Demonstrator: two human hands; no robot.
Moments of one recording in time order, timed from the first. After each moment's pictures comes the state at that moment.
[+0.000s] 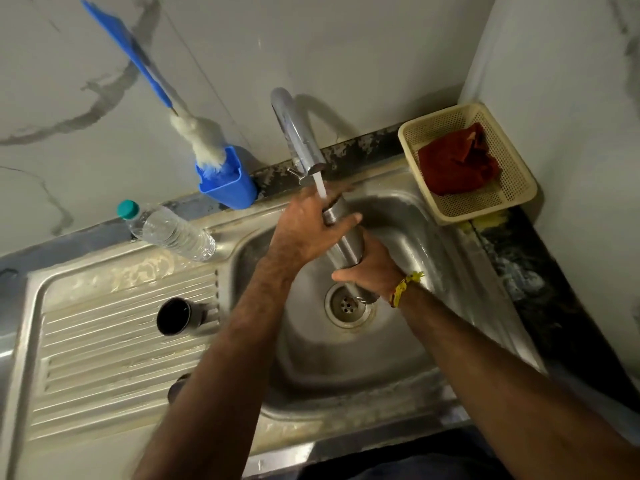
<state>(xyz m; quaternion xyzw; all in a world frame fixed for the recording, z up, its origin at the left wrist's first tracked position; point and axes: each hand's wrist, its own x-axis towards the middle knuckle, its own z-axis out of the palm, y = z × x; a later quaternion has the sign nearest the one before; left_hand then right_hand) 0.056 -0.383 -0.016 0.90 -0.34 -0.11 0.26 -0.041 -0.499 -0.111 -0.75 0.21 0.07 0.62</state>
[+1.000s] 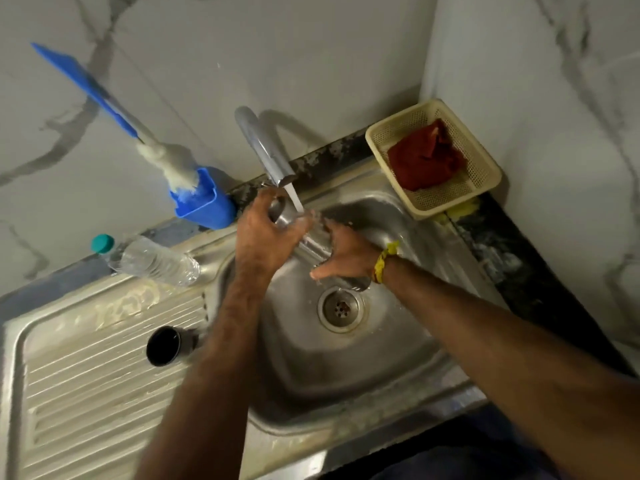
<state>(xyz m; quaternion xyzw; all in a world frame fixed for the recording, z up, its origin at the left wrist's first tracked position) 0.053 -0.372 0.000 0.91 -0.12 -0.12 0.37 -0.019 -0.511 -0.071 -0.82 0.12 0.13 0.54</state>
